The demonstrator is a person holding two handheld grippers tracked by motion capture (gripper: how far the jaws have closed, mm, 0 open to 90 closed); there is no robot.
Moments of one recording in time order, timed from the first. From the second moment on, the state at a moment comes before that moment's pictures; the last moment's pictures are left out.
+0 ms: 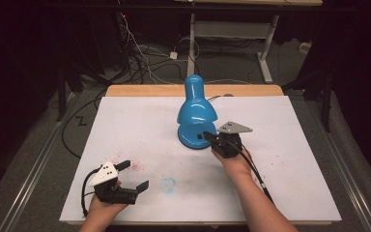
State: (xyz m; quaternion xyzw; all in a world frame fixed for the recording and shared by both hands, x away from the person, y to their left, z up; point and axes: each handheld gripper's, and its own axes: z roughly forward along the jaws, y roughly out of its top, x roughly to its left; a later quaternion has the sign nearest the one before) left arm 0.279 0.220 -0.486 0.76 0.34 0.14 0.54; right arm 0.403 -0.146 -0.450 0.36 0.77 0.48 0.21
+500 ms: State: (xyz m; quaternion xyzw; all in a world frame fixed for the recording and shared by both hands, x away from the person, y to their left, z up) left arm 0.281 0.221 -0.489 0.76 0.35 0.14 0.53; right arm 0.363 -0.195 -0.476 0.38 0.78 0.46 0.20
